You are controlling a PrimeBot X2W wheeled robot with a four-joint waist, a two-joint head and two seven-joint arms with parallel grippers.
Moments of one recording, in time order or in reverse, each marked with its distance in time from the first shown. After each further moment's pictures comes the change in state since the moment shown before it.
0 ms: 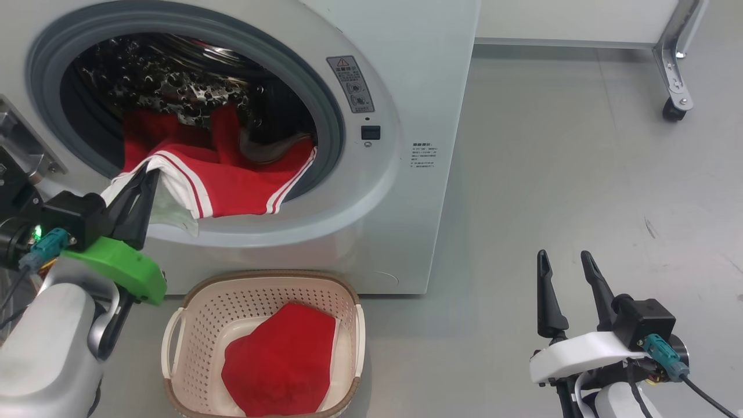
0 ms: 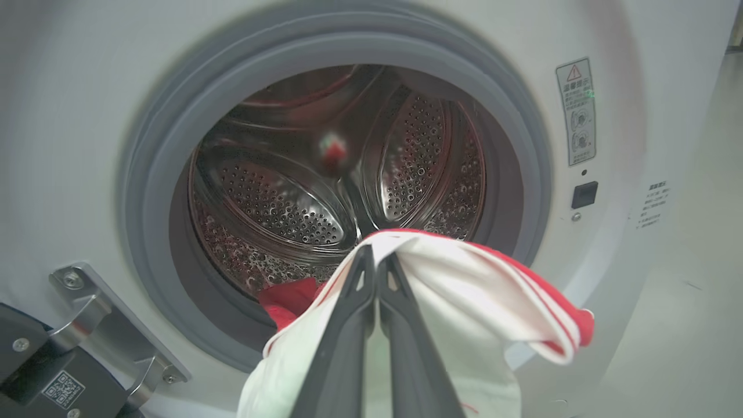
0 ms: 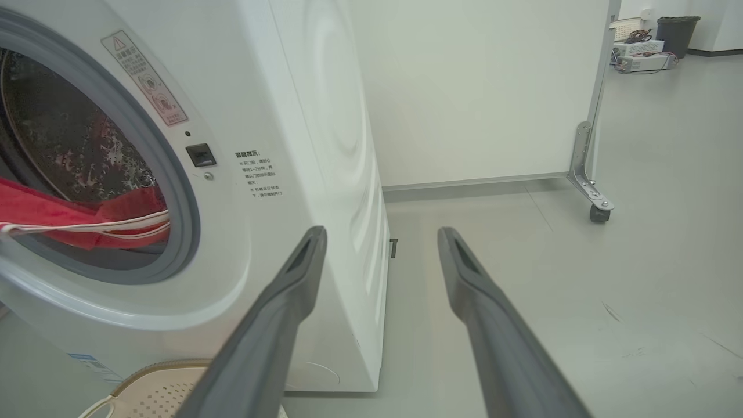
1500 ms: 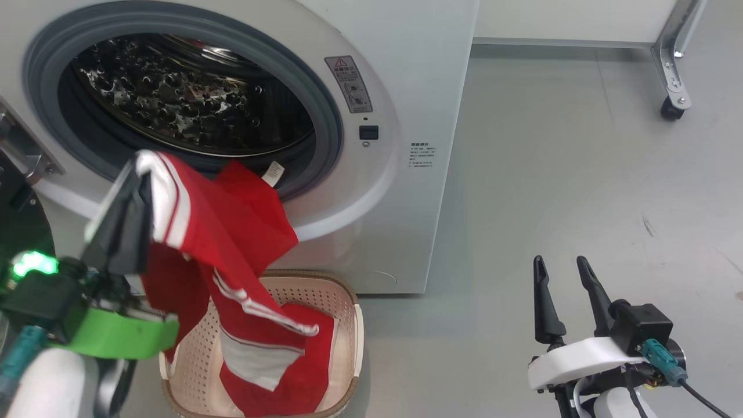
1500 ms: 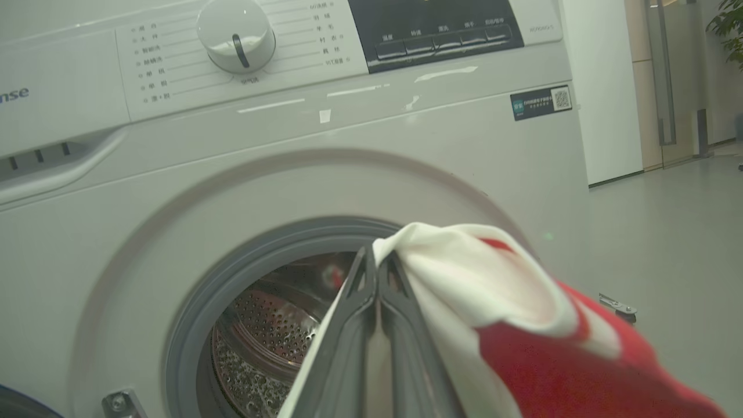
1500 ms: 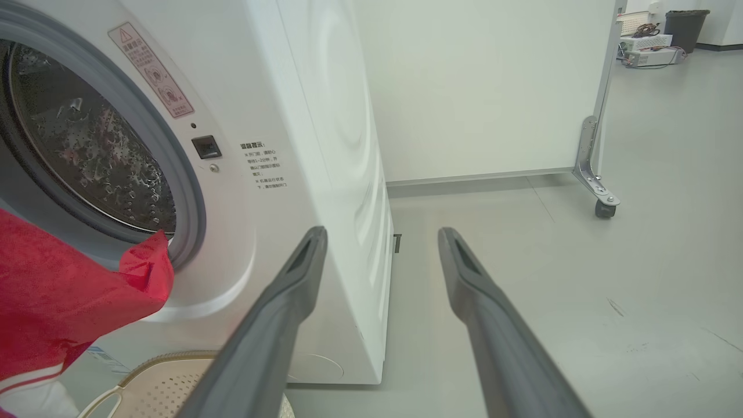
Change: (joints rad) left arm 0.338 -0.097 0.332 -0.644 0.229 0.017 -0.008; right arm 0.016 0.001 0.003 -0.004 -0.001 0.029 0.000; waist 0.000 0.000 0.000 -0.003
